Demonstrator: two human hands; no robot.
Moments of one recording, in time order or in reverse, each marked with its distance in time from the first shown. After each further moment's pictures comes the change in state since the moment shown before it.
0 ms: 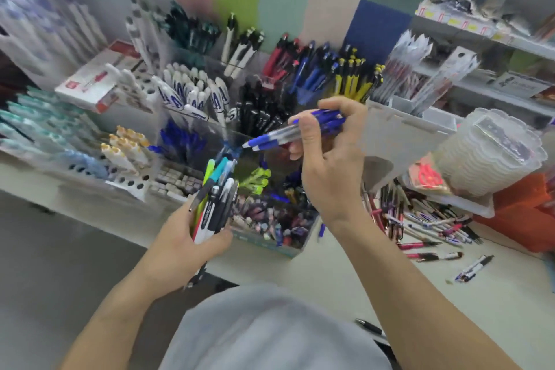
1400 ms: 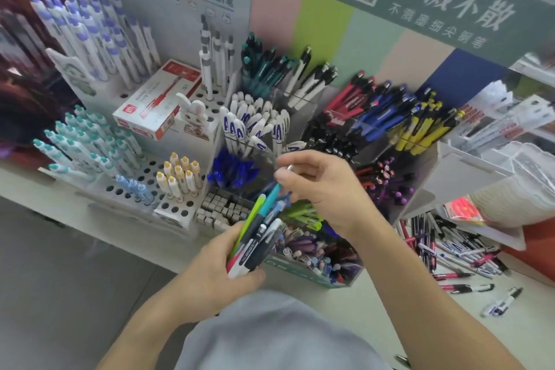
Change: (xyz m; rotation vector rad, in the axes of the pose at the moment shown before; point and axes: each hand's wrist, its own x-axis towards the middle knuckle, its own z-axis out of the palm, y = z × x) left_hand 0.028 -0.023 -0.067 -0.086 -0.286 0.094; right_hand 0.022 0.009 0.085 0.053 -0.470 0.680
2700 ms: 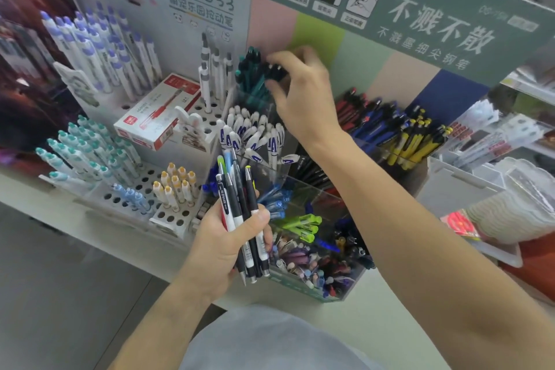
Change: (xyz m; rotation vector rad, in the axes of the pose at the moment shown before) left_hand 0.036 0.026 0.019 -0.683 0.298 0.049; right_hand 0.105 -0.075 0.007 -0.789 0.392 -0.689
